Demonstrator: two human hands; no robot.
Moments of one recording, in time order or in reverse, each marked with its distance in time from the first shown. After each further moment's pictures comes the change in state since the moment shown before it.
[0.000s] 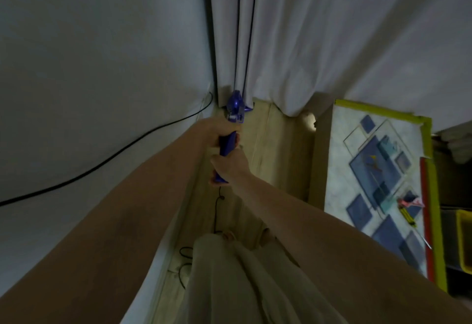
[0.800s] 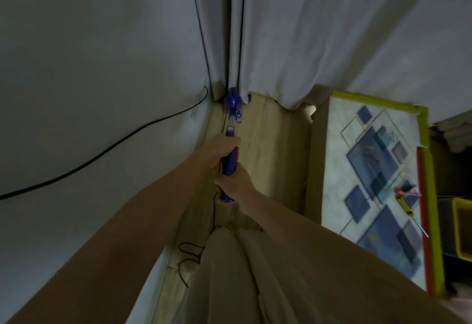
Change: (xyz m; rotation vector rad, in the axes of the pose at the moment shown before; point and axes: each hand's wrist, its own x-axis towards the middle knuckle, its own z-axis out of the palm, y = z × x) left_hand 0.011 -0.054 0.032 0.058 0.169 0.072; right_hand -0.013 0.051 -0.009 0.061 -0.042 0.078
